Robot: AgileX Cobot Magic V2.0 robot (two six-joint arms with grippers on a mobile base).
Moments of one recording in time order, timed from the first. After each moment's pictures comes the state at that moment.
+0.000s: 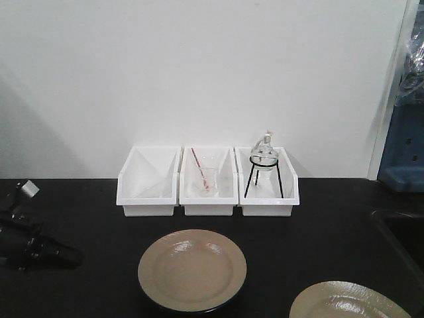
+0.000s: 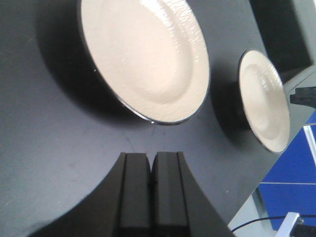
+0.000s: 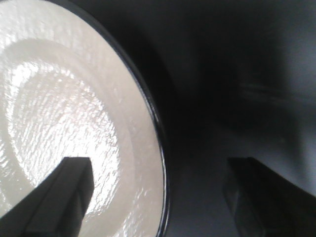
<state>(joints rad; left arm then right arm) 0.19 1.83 -1.35 -1.02 1.20 0.85 -0.48 1.83 -1.15 0.56 1.04 -0.46</state>
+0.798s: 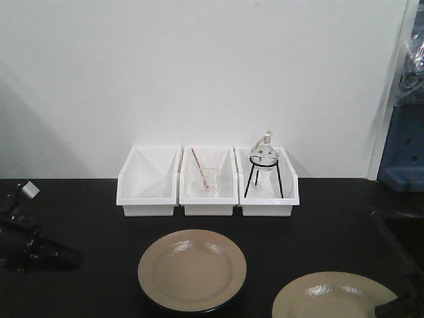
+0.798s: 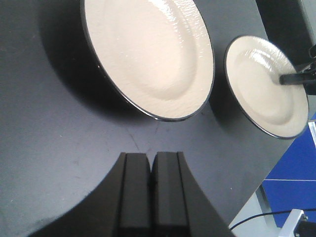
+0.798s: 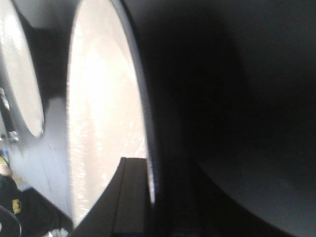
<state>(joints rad) 0.19 1.83 -1.35 -1.01 1.20 0.85 -0.48 2.04 -1.19 1.02 1.17 -0.68</state>
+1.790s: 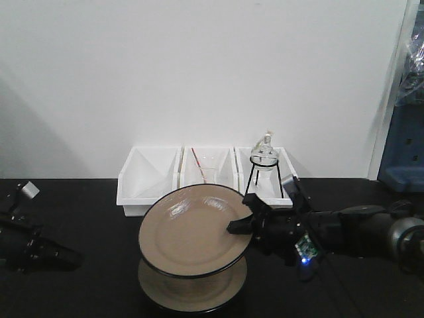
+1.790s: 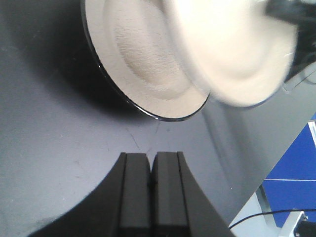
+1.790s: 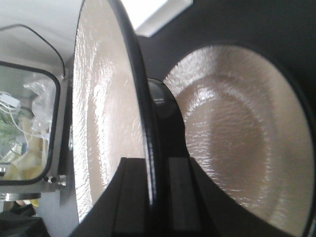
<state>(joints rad) 0.19 1.83 -1.35 -1.01 1.20 0.85 0.19 2.07 -1.44 1.50 0.68 -0.67</state>
